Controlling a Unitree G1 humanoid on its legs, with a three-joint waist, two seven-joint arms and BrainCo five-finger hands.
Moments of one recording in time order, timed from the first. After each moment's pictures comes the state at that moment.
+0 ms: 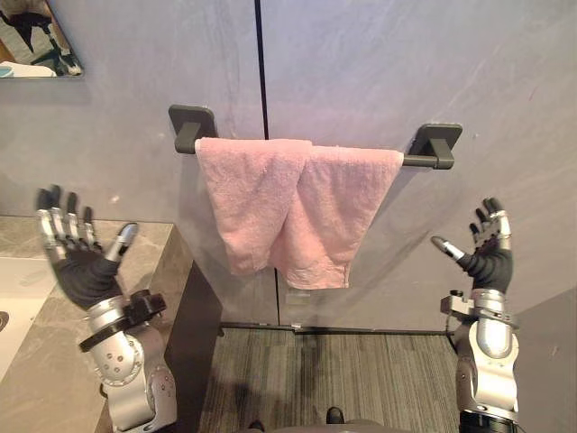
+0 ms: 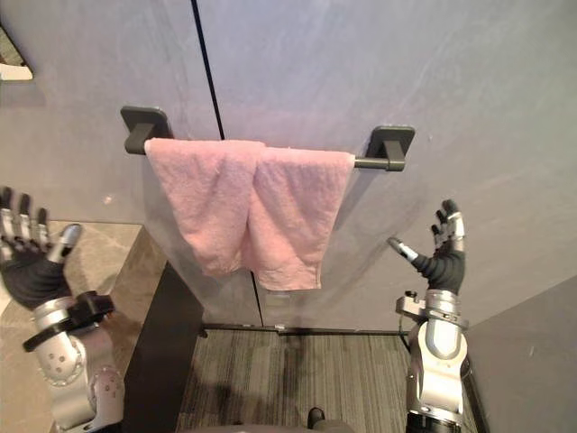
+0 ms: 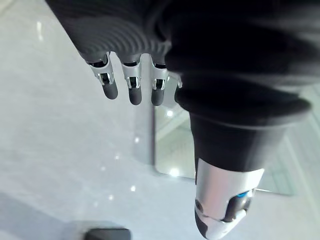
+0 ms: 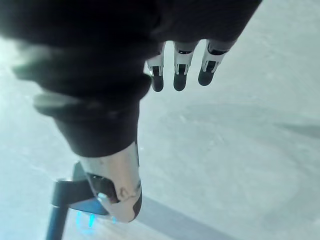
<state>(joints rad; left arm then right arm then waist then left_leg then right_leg) 0.14 0.00 0.37 -0.48 -0.26 -0.34 0.18 0.07 -0.07 -0.32 -0.27 0.05 -0.19 -0.09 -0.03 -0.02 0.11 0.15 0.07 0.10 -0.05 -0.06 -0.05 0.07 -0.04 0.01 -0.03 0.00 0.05</state>
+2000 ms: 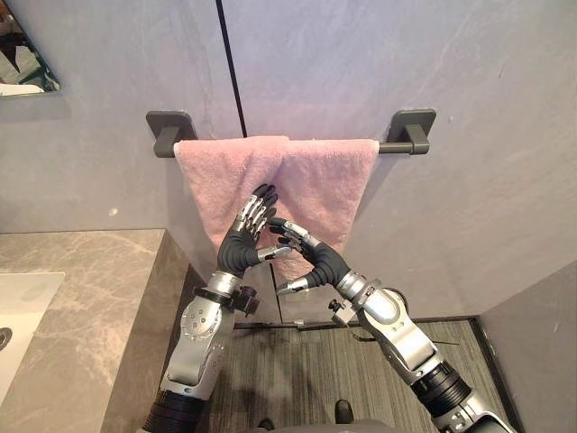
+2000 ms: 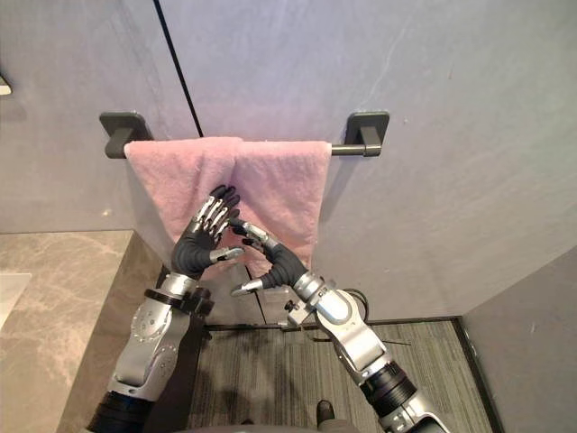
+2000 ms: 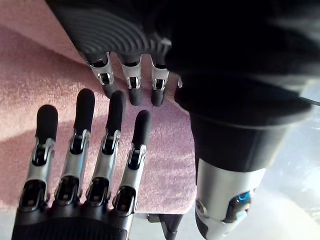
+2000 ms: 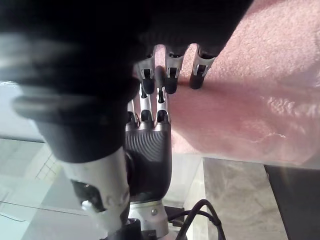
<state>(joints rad) -0.02 0.21 -0.14 -0.12 -0.34 -0.23 -0.13 -0.26 -0.23 0.48 0.04 0.16 -0.17 0.22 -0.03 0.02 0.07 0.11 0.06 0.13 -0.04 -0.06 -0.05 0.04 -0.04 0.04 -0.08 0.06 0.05</state>
